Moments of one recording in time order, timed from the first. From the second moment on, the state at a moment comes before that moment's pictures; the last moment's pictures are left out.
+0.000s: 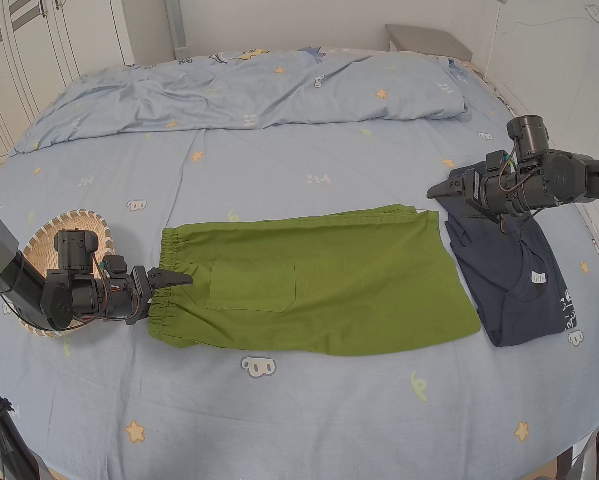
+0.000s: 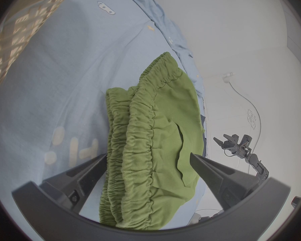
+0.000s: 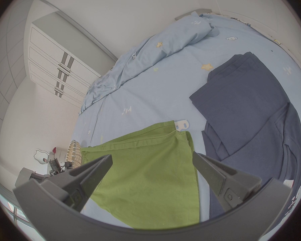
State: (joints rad) left arm 0.05 2.03 -0.83 -0.58 -0.75 -0.57; right arm 0.11 2.05 -1.64 0.23 0.42 0.30
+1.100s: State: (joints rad) left arm 0.08 2.10 -0.84 -0.62 -0.85 -0.57; right arm 0.13 2.05 -1.62 0.23 0.41 0.29
